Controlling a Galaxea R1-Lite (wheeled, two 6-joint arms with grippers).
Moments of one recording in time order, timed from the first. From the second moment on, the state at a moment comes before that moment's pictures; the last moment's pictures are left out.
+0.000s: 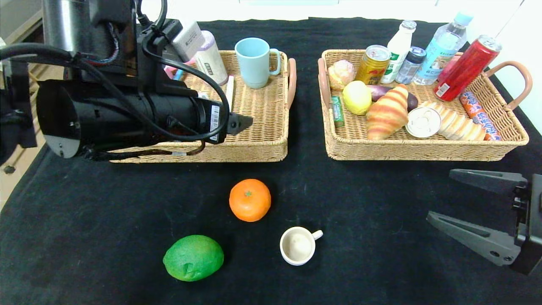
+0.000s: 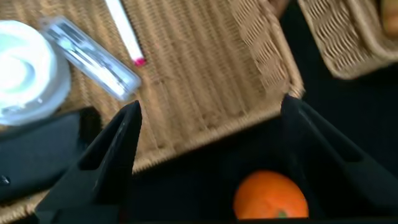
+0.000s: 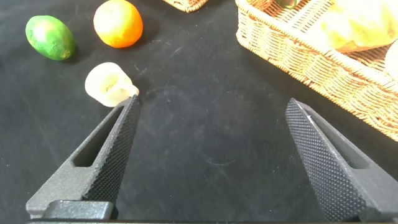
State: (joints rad) left arm -0.55 1.59 -1.38 0.04 0.22 0.03; right arm 0.25 1.17 -0.53 -0.52 0.52 -0.19
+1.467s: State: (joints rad) left arm -0.95 1.58 -1.34 0.54 0.36 -0.38; right arm 0.25 1.17 -0.53 -0.52 0.52 -0.19
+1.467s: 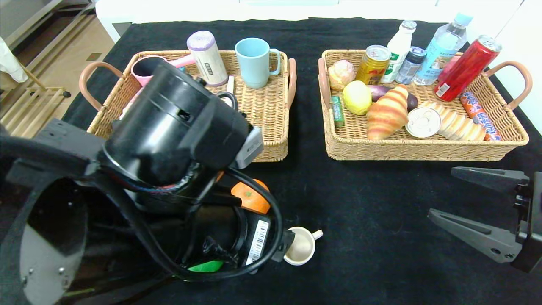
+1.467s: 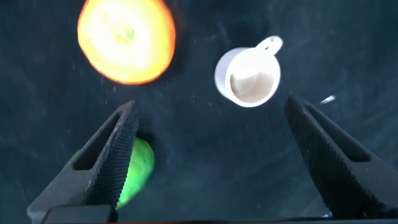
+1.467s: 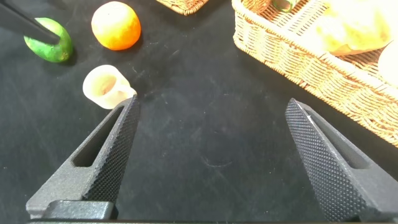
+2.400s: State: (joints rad) left arm -1.04 1.71 -1.41 0.66 0.41 -0.59; right arm 0.24 1.18 -0.53 -0.52 0.52 -0.19
